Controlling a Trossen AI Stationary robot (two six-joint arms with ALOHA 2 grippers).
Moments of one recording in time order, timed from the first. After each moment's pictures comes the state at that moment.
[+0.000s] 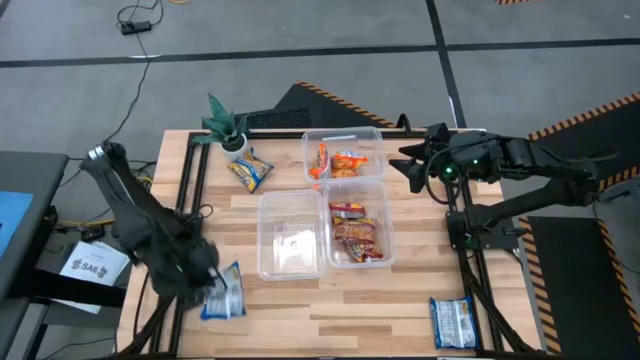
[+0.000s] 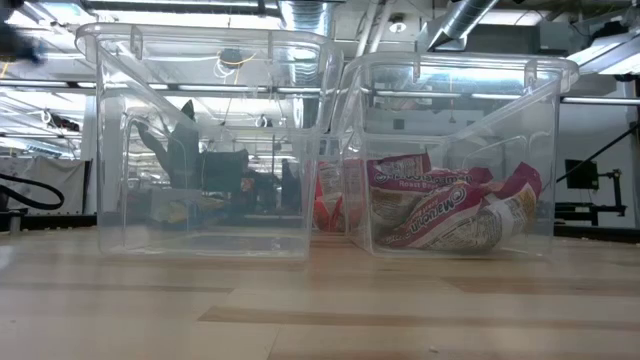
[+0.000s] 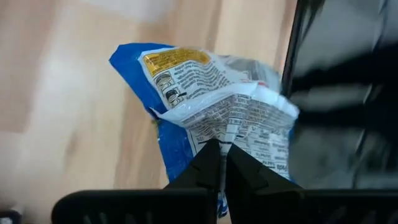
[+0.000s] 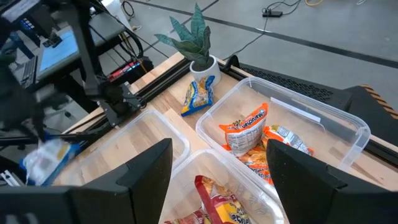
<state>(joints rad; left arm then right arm) -0.91 1.03 1.00 -0.94 -0.23 -1.18 0.00 0.99 1.34 -0.81 0.42 0.59</state>
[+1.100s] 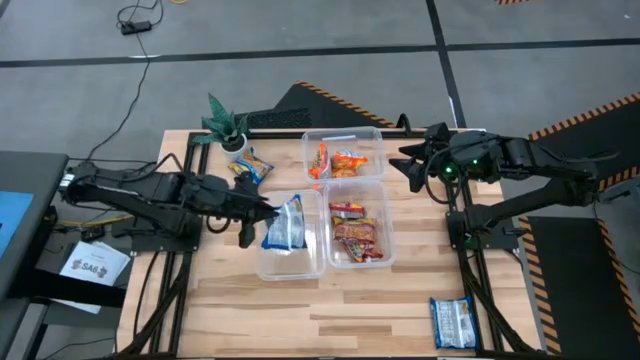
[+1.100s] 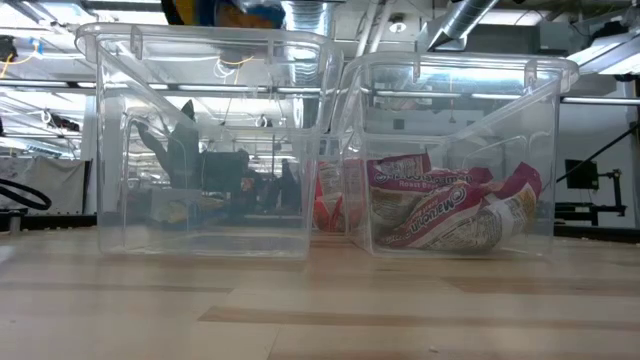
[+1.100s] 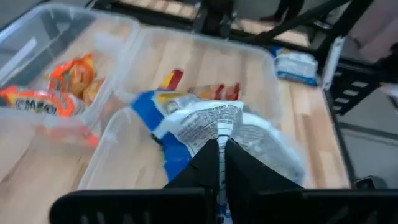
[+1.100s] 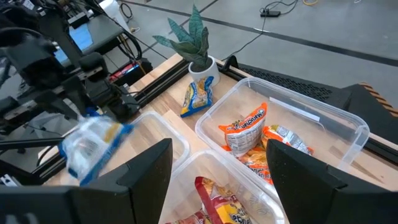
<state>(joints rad) -0.16 1.00 1.00 -0.44 -0.24 -0.31 0.00 0.99 1.34 -0.81 0.43 0.60</state>
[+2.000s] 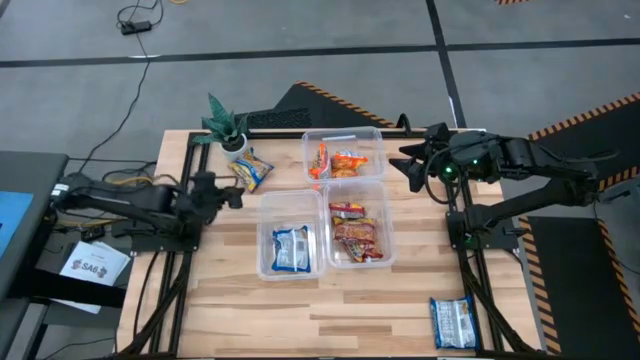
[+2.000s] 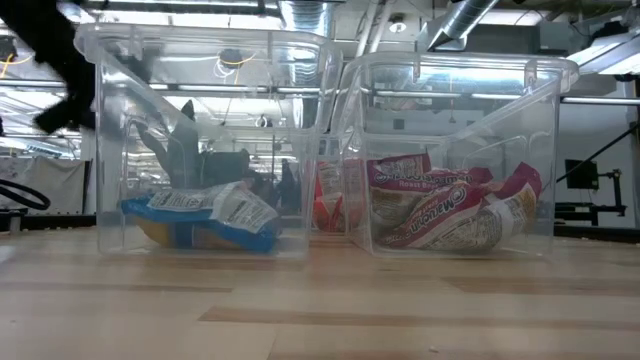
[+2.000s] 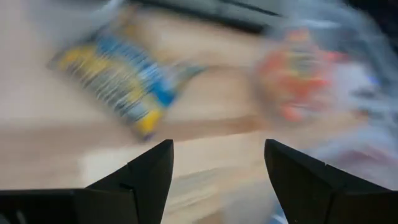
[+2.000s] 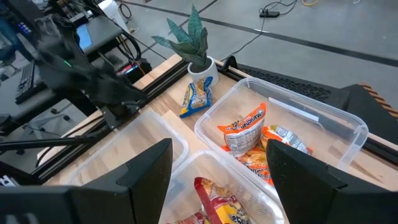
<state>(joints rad) -0.13 0.64 0.53 -0.69 -0.78 -1.35 0.00 0.99 1.34 -0.81 0.43 0.60</state>
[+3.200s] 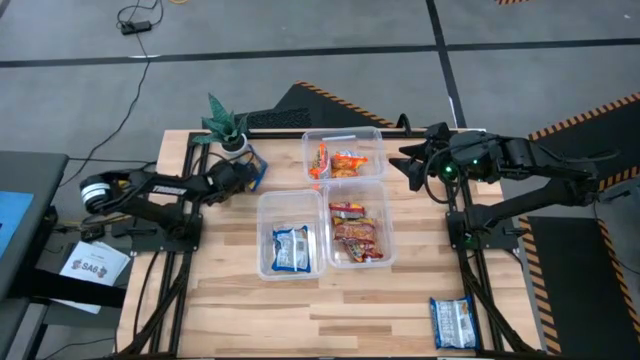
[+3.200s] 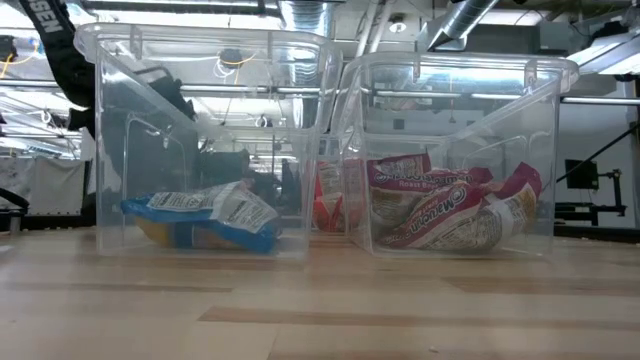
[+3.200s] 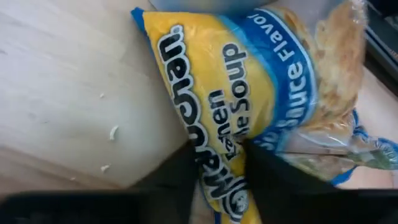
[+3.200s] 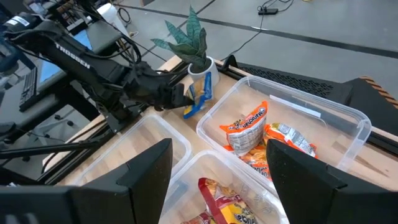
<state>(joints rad) 0.54 1.33 0.30 0.04 -0.45 -1.42 0.00 0.99 1.34 -0.81 0.43 0.65</state>
